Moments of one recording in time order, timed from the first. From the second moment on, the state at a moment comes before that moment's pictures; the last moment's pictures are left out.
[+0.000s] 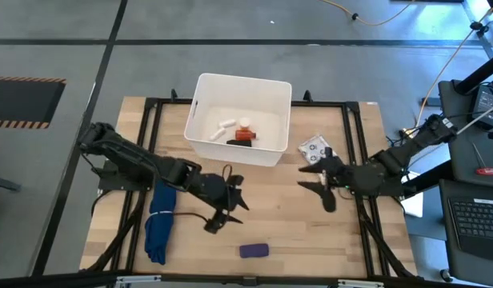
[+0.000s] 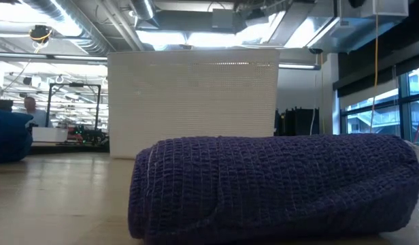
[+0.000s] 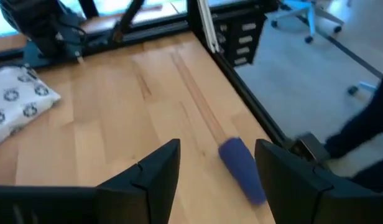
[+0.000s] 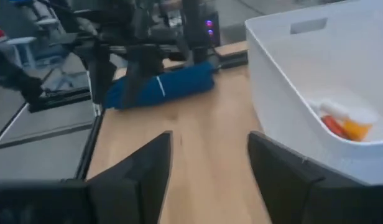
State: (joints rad) left arm -0.35 1.53 1.23 -0.25 0.05 0.00; right arm 0.57 0.92 0.84 -0.29 0.62 0.43
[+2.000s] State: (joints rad) left arm -0.61 2.04 1.23 0.18 -0.37 -0.26; right arm 0.78 0.74 0.68 -0.41 0.61 0.62
